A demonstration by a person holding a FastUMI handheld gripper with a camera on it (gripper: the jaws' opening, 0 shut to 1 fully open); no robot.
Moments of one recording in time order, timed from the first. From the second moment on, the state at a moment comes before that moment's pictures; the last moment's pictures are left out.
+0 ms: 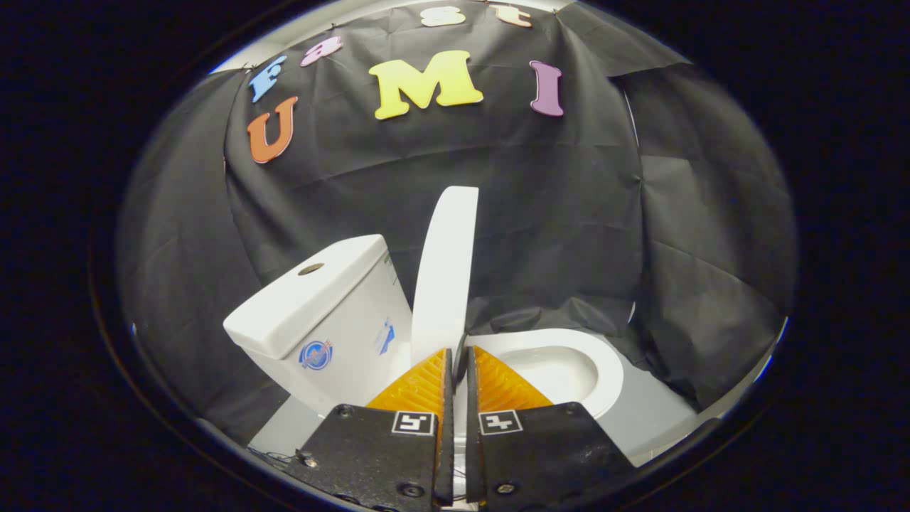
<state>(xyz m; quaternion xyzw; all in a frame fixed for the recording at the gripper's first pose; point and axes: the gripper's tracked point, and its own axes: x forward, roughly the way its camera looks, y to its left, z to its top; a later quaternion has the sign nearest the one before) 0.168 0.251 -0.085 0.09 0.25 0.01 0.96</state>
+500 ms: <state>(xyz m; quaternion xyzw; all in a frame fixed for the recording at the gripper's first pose) 0.173 0.305 -0.077 0.04 0.26 0.03 0.97</state>
